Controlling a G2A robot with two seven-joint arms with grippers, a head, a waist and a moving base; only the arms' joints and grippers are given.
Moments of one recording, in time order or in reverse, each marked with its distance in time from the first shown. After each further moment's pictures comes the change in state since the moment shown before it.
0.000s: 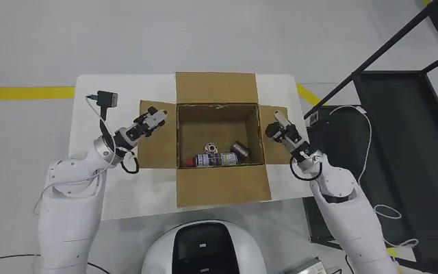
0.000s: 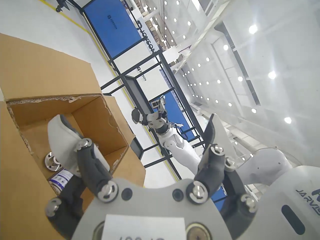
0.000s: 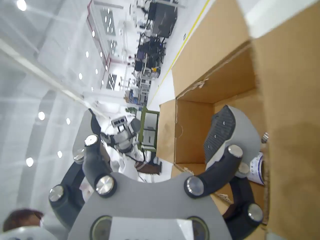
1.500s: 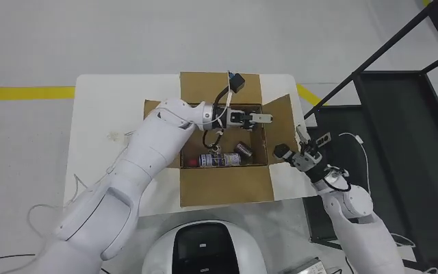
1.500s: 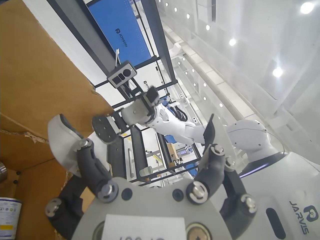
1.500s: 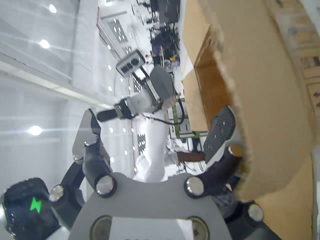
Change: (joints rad) left arm -0.790 -0.341 0.806 1.032 -0.458 -0.260 -0.308; right arm -0.221 0.026 0.111 -0.046 0.538 0.159 0.040
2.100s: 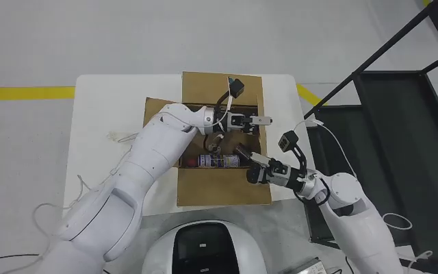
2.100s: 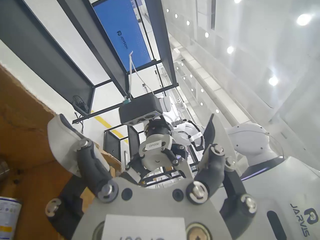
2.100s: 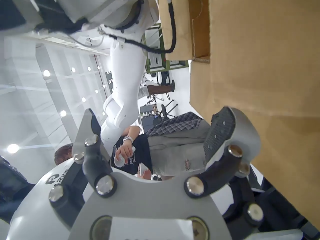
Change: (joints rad) left arm -0.002 -0.045 0.051 0.081 -0.077 0.006 -0.006; right arm 0.099 0.026 -0.103 -0.076 -0.281 0.155 0.369
